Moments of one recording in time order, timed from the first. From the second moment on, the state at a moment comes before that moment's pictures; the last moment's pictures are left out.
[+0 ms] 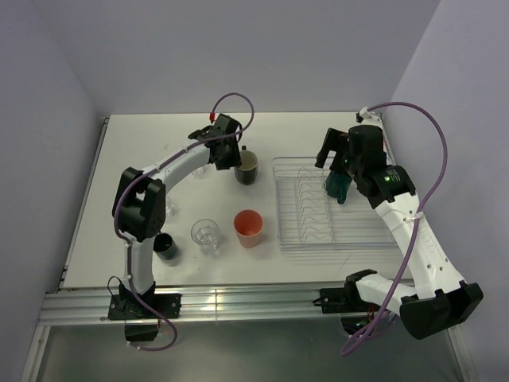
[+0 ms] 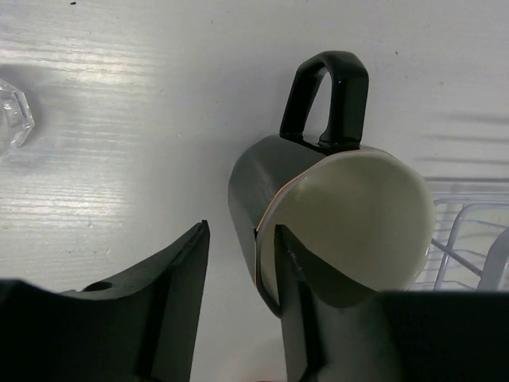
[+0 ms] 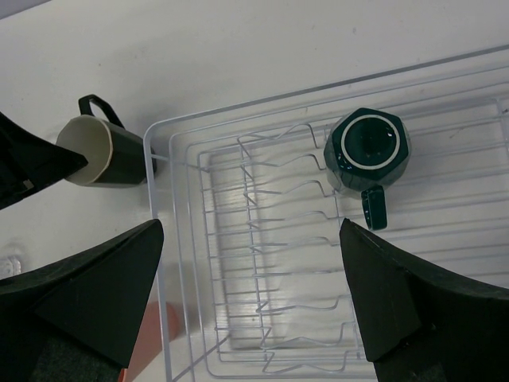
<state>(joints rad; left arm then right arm) -0.54 2.02 1.68 -0.62 -0.13 -0.65 0.27 1.09 1.24 -0.73 0.22 0.45</state>
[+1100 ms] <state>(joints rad) -0.18 1.53 1.42 -0.36 0.54 -0.75 0.33 1.11 1.26 -0.60 -0.05 0.46</state>
